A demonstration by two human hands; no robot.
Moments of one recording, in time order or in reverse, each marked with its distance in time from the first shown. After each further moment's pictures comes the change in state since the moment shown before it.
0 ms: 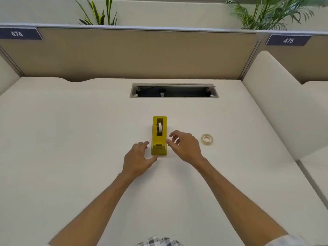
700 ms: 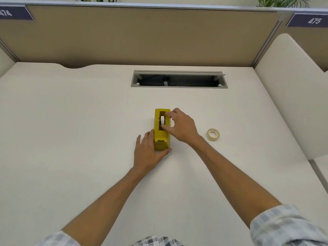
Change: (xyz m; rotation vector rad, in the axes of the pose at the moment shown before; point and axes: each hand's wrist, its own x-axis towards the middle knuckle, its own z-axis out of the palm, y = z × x) left_hand 0.017 0.016 0.029 -0.022 0.044 -0.001; right_hand 0.066 -0.008 0.008 -0.139 -0.093 -0.140
